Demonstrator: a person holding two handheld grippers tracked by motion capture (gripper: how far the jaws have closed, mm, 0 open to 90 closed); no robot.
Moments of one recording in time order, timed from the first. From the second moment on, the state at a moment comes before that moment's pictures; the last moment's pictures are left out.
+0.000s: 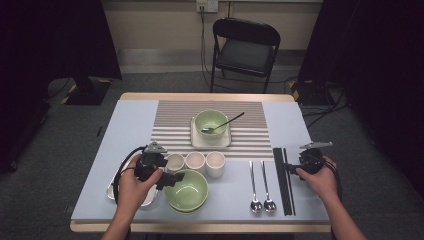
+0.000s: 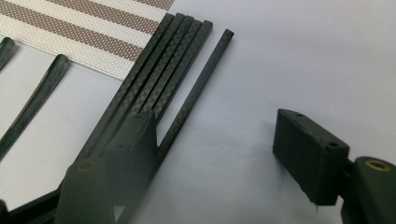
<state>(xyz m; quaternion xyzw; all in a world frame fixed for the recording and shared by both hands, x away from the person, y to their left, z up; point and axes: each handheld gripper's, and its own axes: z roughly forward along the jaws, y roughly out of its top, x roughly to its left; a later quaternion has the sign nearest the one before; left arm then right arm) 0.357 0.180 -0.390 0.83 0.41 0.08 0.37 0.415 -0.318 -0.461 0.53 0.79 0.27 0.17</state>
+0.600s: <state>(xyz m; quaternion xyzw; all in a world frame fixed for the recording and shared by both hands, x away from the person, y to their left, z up) 0.356 0.180 -0.389 0.83 0.41 0.08 0.36 0.408 -0.311 -0.454 0.54 0.78 0.24 0.18</state>
